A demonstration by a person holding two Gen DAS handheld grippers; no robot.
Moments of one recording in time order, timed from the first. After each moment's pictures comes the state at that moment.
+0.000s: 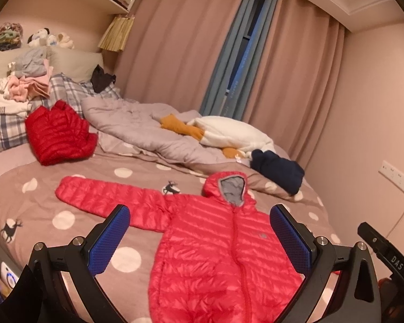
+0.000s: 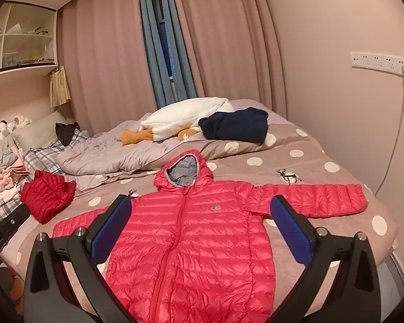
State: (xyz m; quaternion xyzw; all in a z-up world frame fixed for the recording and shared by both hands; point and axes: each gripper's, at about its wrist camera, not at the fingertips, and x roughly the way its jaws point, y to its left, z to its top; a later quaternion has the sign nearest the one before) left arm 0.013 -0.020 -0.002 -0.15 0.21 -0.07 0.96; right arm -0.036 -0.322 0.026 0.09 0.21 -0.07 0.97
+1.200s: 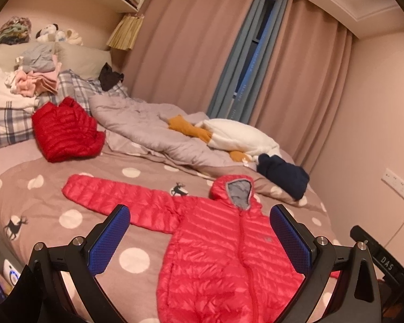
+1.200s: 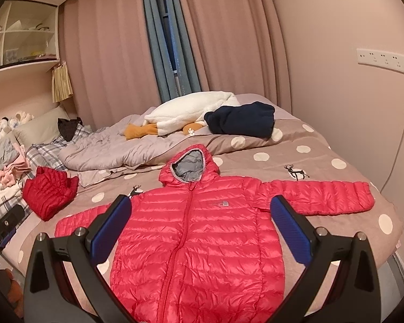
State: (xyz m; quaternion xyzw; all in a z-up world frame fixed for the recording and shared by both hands) left arm 0.015 -0.002 -0.003 -0.16 0.20 -0.05 0.97; right arm -0.018 -0.308 0.020 0.09 0.22 -0.07 0.97
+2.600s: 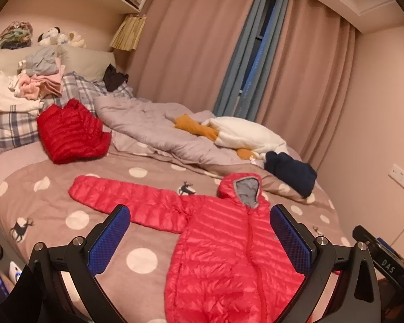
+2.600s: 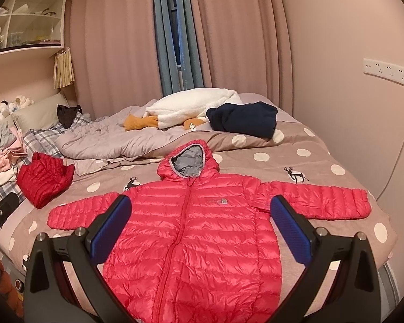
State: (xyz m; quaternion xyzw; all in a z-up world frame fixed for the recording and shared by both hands) left arm 0.014 0.001 -0.006 -0.15 0.21 -0.03 0.97; right arm -0.012 -0.296 0.017 0.06 0.23 -0.07 0.97
